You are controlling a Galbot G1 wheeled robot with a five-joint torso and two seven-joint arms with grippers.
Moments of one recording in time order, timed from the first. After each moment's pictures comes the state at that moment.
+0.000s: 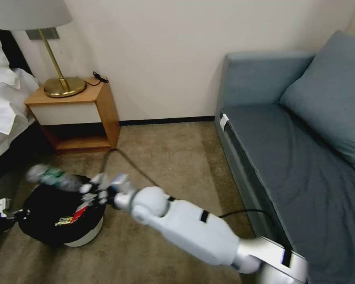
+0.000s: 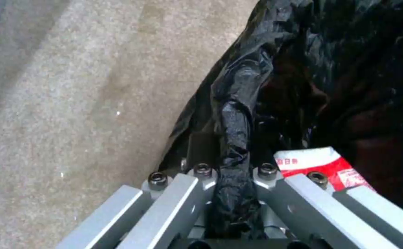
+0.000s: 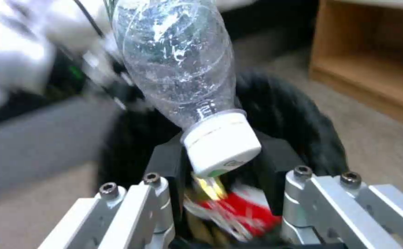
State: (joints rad) left arm 1.45 -0.85 -1.07 -1.43 -0.87 0.68 0.28; right arm -0.47 1.61 -0.68 1.36 0.62 -0.38 -0.03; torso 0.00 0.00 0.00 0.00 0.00
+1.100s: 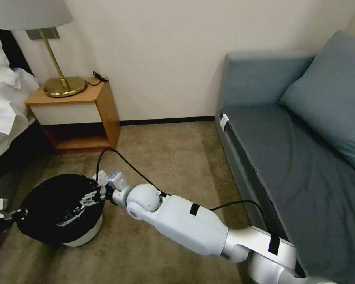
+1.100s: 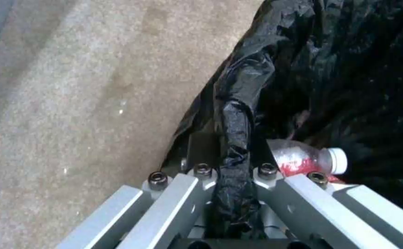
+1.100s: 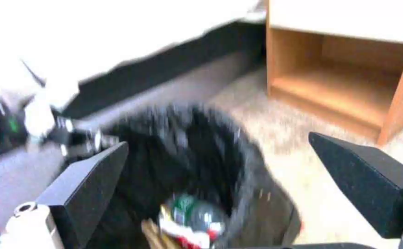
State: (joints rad) left arm 1.48 -0.86 -1.11 -1.46 -0.89 0.68 0.27; right arm -0.51 1.61 -0.58 1.39 0.62 -0.36 0.04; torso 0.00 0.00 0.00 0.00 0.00
